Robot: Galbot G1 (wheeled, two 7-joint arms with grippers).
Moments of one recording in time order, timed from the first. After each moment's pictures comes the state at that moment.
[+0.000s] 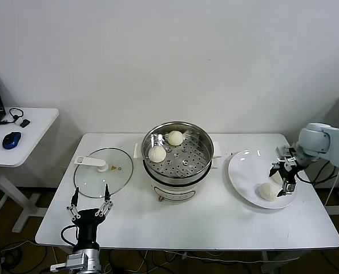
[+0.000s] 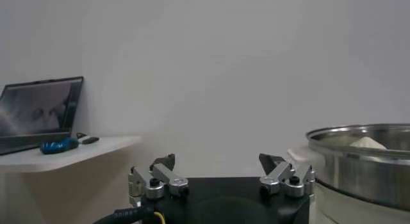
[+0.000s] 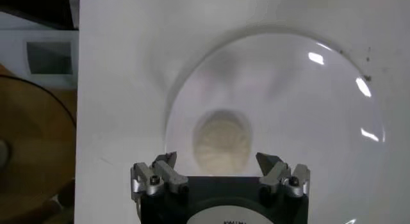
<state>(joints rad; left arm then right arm) 1.69 -1.60 -0.55 -2.02 0.09 -0.24 -0.14 0.61 0.58 -1.76 1.24 0.43 -0.13 -0.95</state>
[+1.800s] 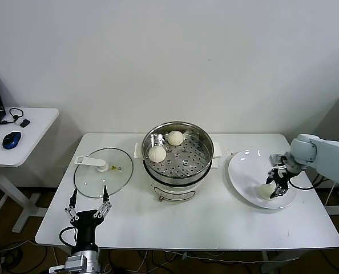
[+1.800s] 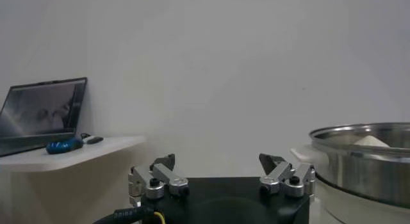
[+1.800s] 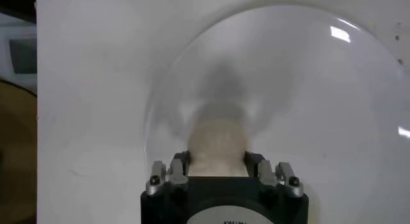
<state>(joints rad) 1.69 -1.60 -0.56 -2.02 0.09 -0.25 -0.14 0.38 0.64 -1.56 1.09 0.36 -0.11 -0.95</state>
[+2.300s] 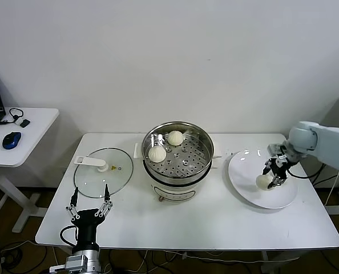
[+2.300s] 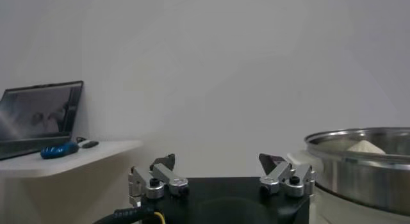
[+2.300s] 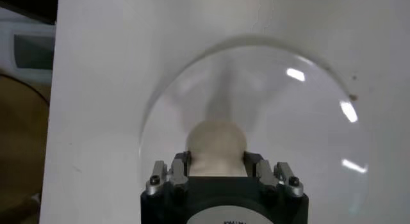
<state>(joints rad) 1.70 -1.60 -0.54 -2.04 0.09 -0.25 -0.14 0.63 0.66 -1.72 1.20 0.42 -0.07 -0.98</state>
